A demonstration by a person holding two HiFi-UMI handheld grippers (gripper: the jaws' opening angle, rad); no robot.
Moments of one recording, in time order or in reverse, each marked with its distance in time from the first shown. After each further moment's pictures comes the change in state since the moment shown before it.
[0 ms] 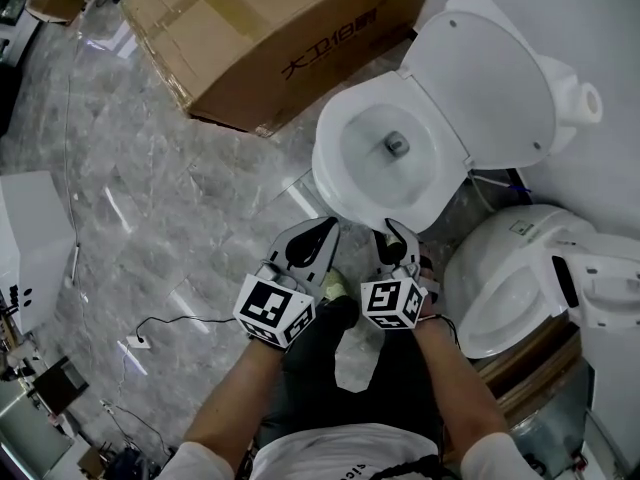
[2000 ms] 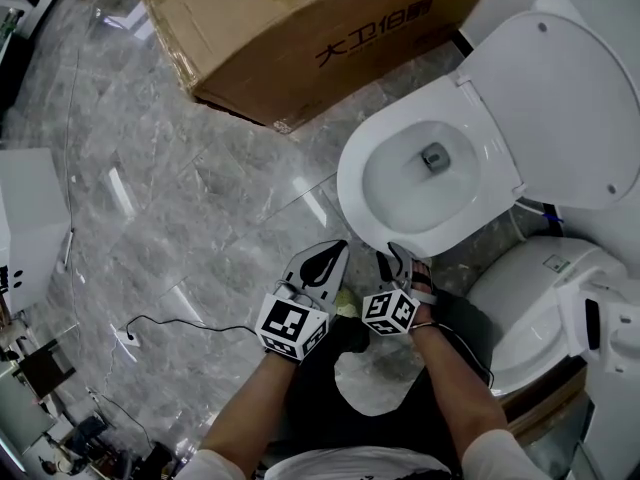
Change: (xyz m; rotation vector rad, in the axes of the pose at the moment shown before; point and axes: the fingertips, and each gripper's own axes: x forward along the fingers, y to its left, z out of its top) left arm 0.020 0.102 -0.144 -0.047 0.033 0.103; right arm 0.149 0.115 -0.130 -0.196 0.140 0.120
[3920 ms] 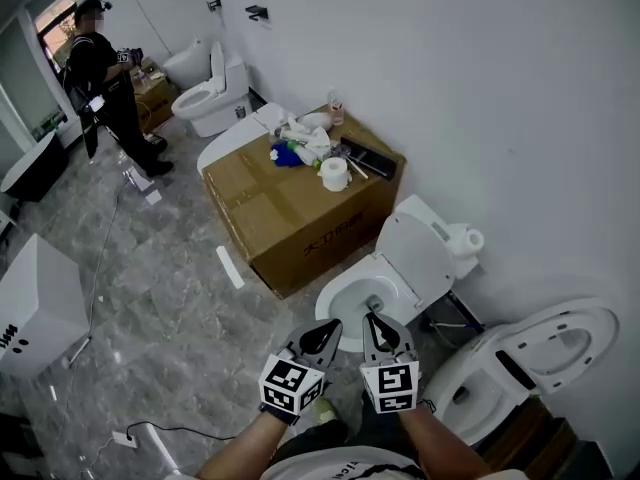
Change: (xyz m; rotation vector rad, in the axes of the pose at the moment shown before) left arm -0.213 -0.249 0.331 0.220 -0.187 -0.119; right arm -0.513 -0.195 0.292 0.452 -0.601 -0.216
